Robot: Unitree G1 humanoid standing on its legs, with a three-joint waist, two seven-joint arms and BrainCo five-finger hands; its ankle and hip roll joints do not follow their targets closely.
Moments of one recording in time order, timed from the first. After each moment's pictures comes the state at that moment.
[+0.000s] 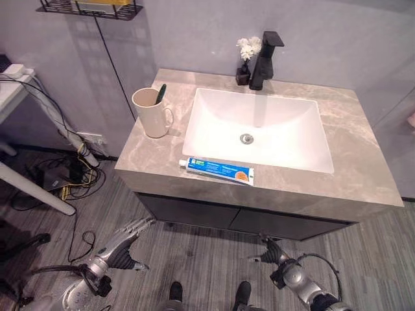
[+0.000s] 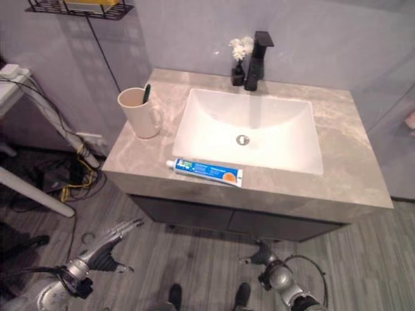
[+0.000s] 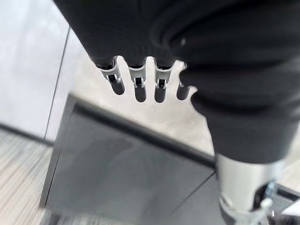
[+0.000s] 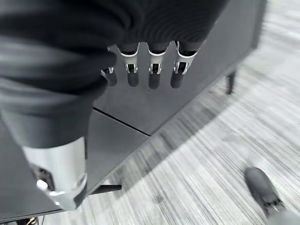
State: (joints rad) left arm 0.30 0.94 -0.27 0.07 0.44 -0.46 0.31; right arm -0.15 -0.30 0.43 1.02 -0.13 -0.22 -0.14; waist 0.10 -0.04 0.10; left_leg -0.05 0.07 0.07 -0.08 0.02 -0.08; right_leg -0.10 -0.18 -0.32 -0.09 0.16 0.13
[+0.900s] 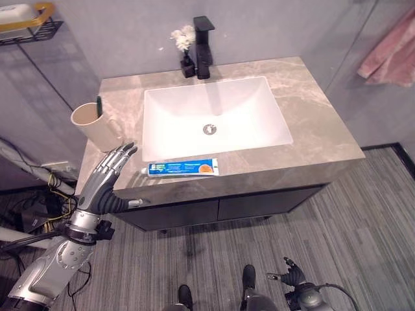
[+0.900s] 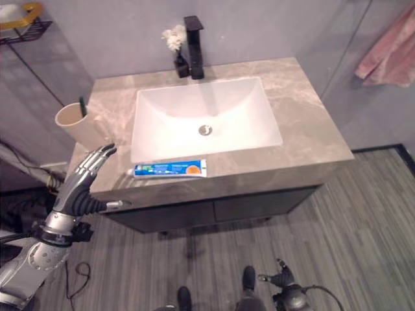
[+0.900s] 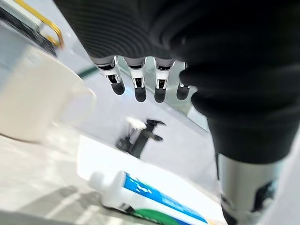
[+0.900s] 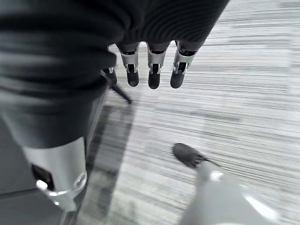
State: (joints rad) left arm 0.10 0.86 -0.05 -0.09 0.29 -0.43 0.34; right arm -0.04 -0.29 0.20 1.13 0.00 -0.15 -0.17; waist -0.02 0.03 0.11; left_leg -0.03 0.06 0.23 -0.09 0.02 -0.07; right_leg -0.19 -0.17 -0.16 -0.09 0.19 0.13
